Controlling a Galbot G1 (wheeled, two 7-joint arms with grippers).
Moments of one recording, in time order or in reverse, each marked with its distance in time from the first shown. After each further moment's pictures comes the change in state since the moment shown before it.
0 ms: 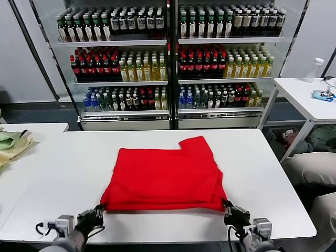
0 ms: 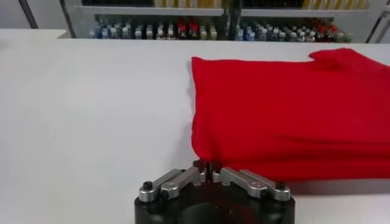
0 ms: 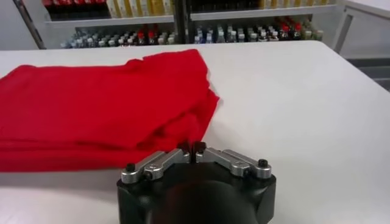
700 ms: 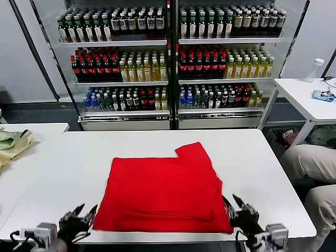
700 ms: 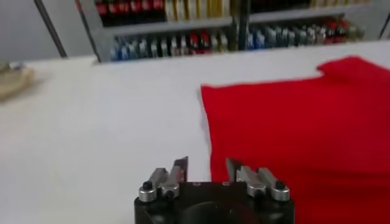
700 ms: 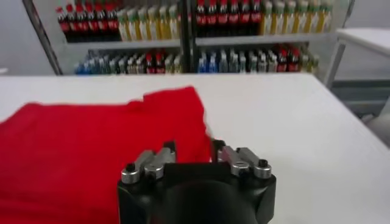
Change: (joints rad) left arm -0.010 0.047 -0.123 -0.062 0.006 0.015 0.028; right arm 0.290 0.019 -0.030 -0.030 0.053 -0.067 0.022
